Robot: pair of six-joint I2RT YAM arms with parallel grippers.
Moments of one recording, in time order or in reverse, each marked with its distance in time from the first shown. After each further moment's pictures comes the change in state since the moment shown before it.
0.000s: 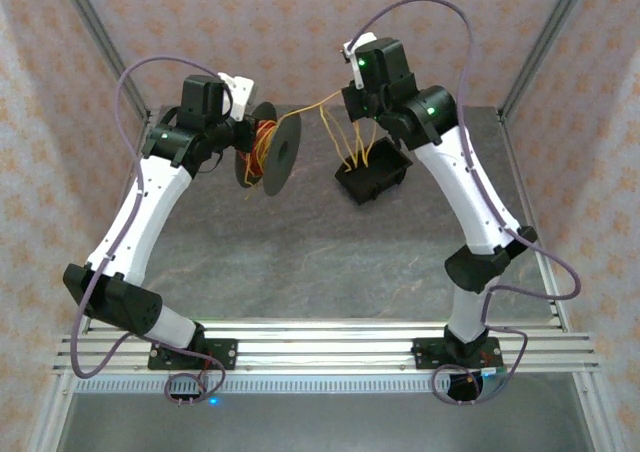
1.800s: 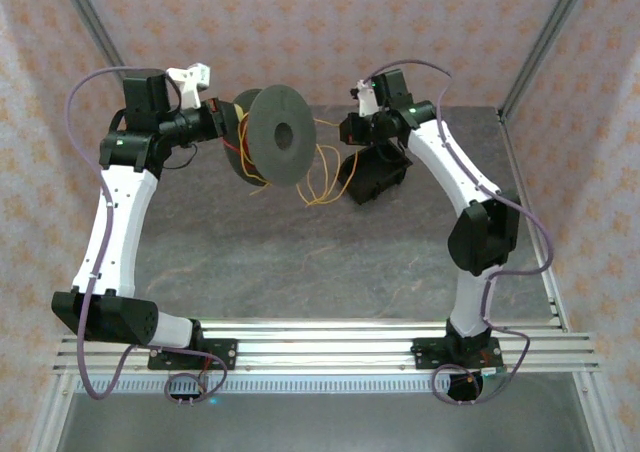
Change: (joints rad) left arm 0.248 -0.085 -0.017 0.089 0.523 -0.432; right arm -0.251 0.052 -0.550 0.341 -0.808 0.311
